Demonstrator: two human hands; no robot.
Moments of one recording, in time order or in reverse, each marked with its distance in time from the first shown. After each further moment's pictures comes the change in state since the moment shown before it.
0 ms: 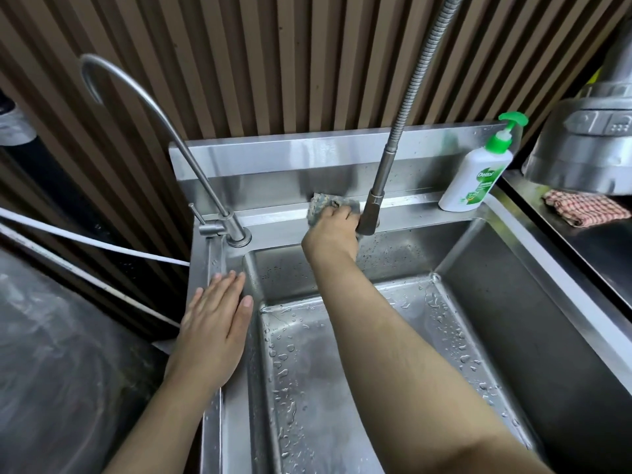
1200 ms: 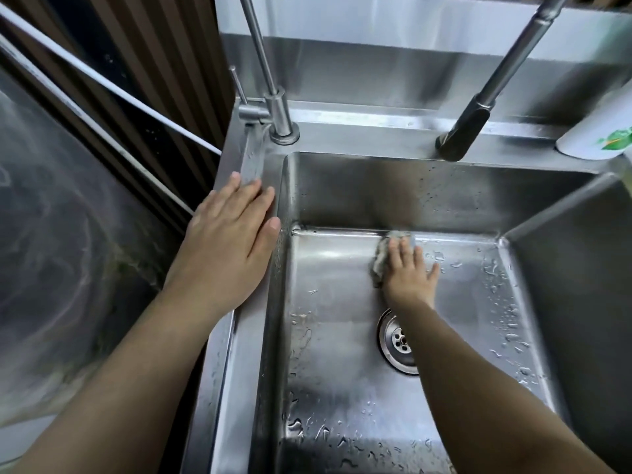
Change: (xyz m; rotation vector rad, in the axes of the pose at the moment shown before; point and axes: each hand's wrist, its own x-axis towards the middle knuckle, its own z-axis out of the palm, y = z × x) left_hand -0.017 -0.003 0.003 0.190 0.046 -0.008; right_hand -0.030 0.148 0.191 -0.221 -0.186 -0.120
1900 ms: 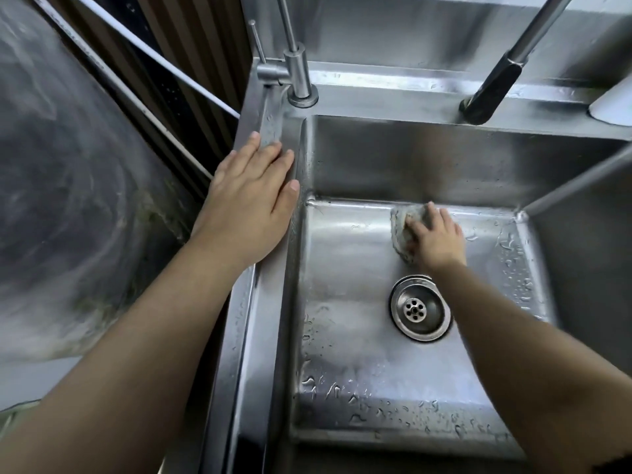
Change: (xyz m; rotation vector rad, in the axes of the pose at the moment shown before) left_hand 0.000 -0.001 -0.001 0.021 -0.012 0.006; right_hand 0.023 0.032 -0.007 0.014 0.115 -0.301
